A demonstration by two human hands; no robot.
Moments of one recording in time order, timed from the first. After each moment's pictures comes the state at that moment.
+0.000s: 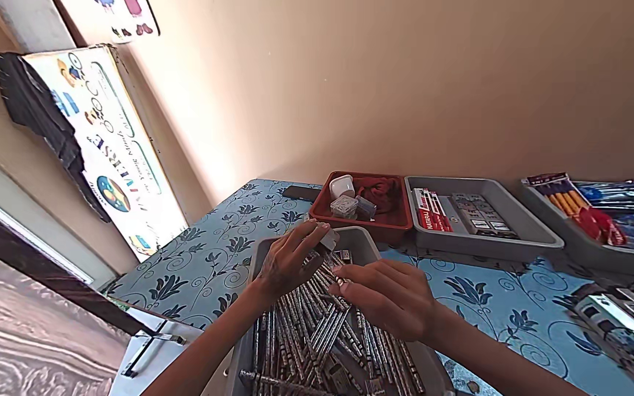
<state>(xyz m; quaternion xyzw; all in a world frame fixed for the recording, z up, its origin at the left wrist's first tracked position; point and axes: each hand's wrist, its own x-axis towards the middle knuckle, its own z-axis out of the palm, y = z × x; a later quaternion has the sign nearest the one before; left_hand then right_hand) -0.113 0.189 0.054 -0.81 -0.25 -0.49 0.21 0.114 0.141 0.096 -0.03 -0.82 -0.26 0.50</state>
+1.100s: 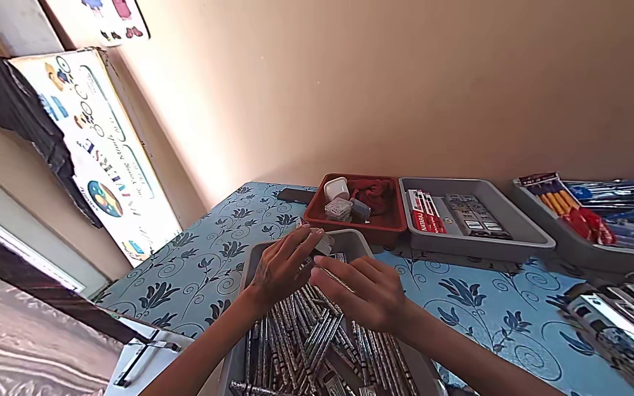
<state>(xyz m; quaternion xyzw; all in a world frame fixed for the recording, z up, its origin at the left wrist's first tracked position) -0.108 0.187 0.054 -0.80 -0.26 -0.48 0.26 0.097 0.157 0.082 -0.09 -0.80 -0.32 0.50</state>
